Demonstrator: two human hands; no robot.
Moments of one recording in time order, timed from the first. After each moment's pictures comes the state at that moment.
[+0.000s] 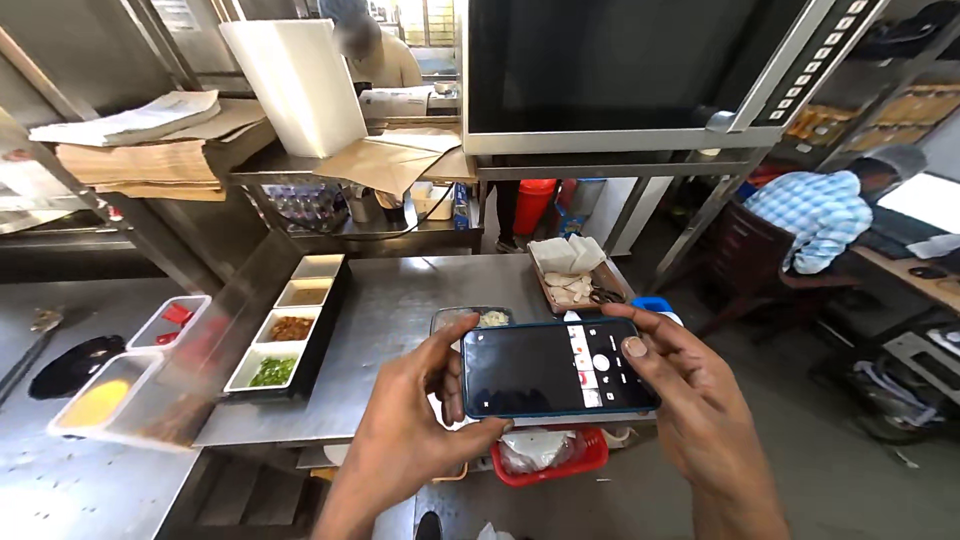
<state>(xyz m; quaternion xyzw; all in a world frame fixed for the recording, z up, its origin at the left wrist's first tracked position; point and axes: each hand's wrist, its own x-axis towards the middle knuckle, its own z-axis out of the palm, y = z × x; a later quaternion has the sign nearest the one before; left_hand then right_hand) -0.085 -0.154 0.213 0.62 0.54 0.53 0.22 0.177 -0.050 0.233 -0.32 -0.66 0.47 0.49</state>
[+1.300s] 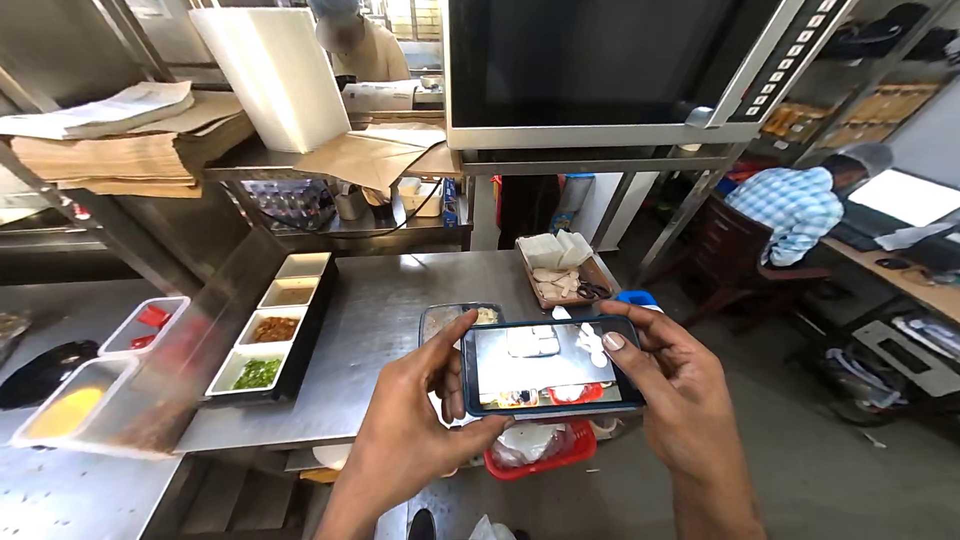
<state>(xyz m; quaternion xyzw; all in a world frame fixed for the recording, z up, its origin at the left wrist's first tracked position) -0.072 -0.147 0.208 0.63 0.52 0.53 0.23 0.180 -0.050 0.229 -0.35 -0.66 0.40 0.53</state>
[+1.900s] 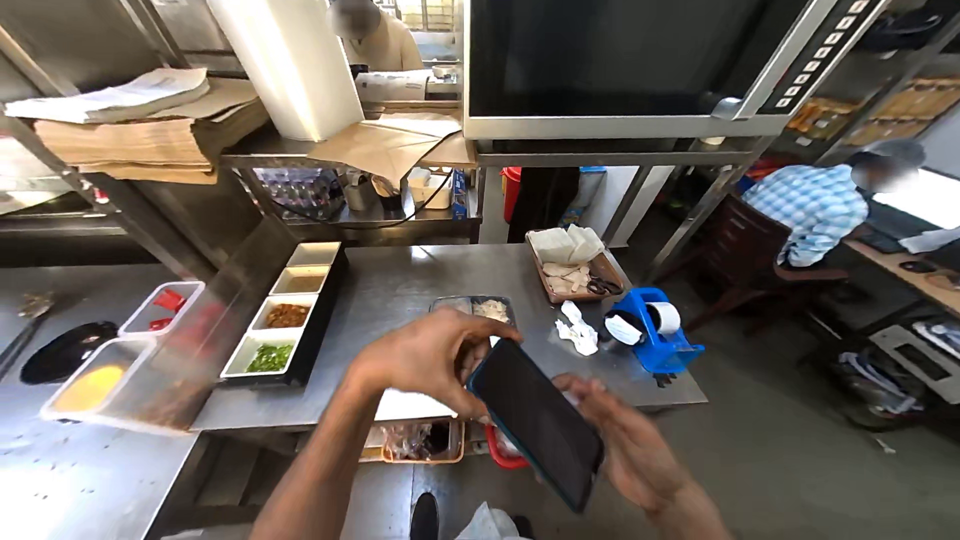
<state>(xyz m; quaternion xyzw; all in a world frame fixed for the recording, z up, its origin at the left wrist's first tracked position) -0.122 -0.084 0.221 0.81 0.39 0.25 0.36 0.189 -0.062 0.145 -0.19 -0.46 0.83 0.25</state>
